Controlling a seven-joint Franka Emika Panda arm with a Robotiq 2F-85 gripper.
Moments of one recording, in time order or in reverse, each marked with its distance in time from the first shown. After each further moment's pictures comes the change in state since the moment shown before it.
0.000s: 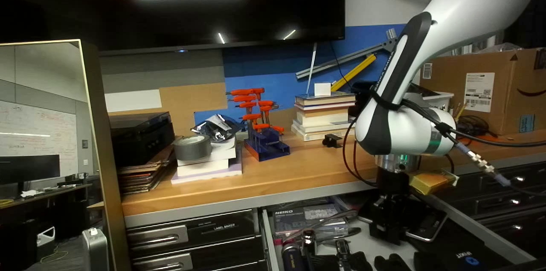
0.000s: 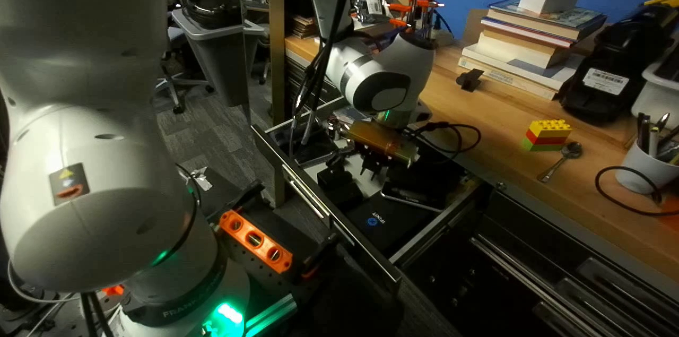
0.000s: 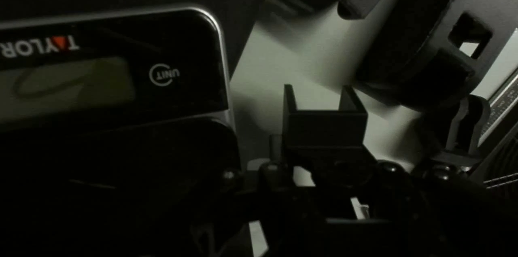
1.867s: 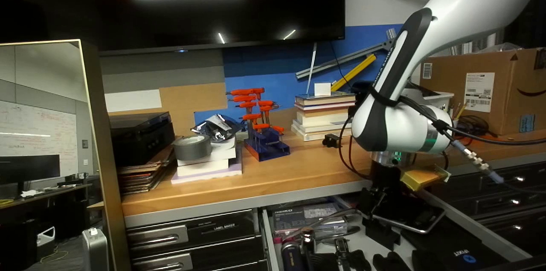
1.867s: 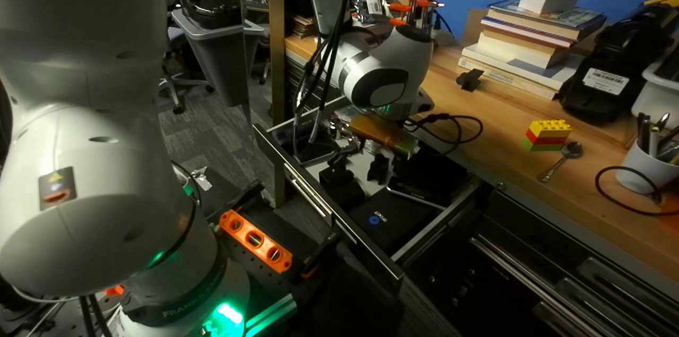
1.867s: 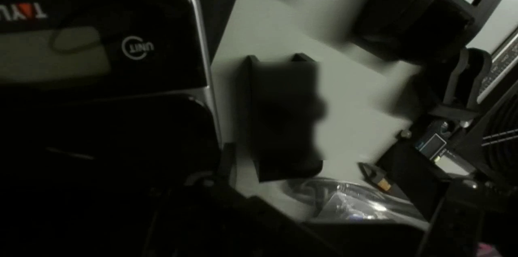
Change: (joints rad) arm -0.062 -0.009 0.079 0.005 0.004 0.082 0.034
